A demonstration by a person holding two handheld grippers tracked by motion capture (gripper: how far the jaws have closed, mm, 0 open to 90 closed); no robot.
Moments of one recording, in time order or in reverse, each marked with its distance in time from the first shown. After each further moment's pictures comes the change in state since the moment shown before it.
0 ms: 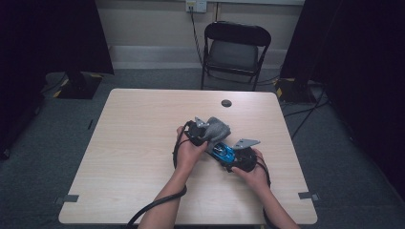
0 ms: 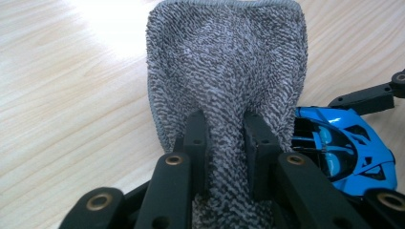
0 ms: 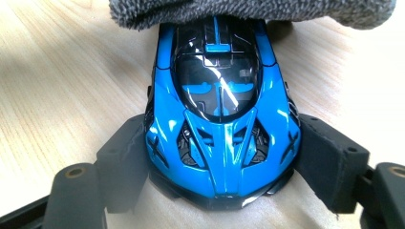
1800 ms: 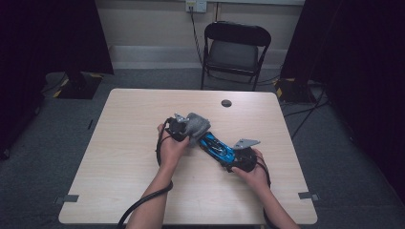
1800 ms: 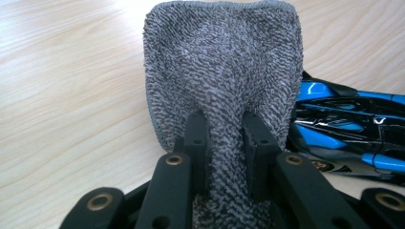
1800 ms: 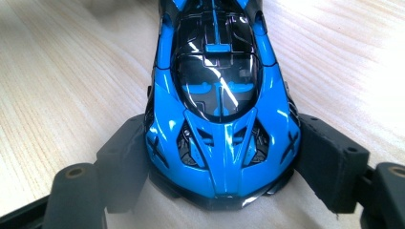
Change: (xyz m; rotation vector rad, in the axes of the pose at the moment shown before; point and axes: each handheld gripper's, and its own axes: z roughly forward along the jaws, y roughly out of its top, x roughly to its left) left arm 0.051 -0.019 -0.026 0.007 0.105 -0.099; right arm 0.000 0.000 0.000 0.000 0.001 0.000
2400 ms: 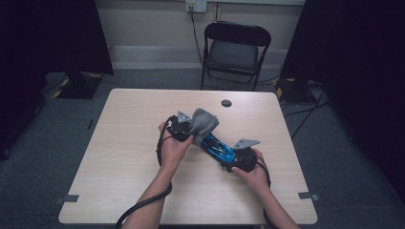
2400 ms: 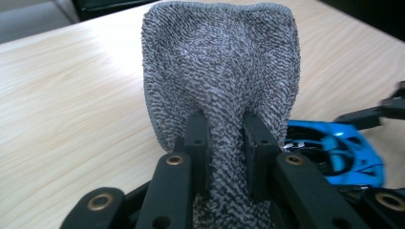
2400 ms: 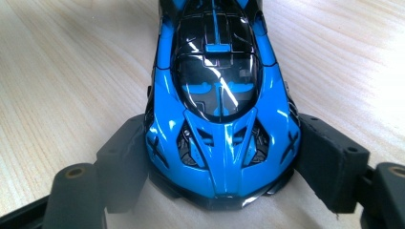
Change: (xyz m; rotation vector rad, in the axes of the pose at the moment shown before) left arm -0.026 0.016 -0.024 -0.110 -0.098 0.055; right arm 0.000 0.000 0.000 -0.001 0.001 0.001
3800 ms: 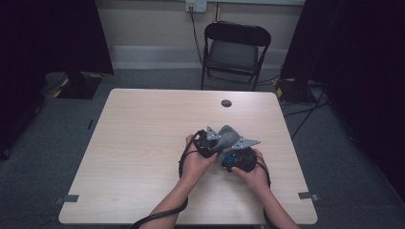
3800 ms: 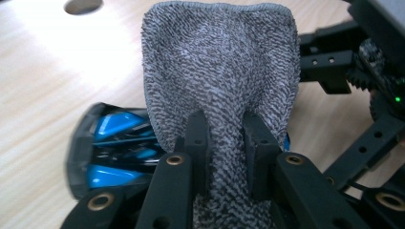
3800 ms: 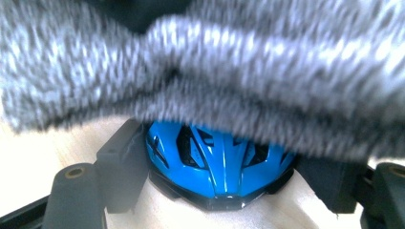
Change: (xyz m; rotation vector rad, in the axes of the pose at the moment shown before) left arm -0.075 -0.013 0.035 0.072 -0.139 0.140; right arm 0.000 0.000 0.000 0.001 -0.001 -0.001
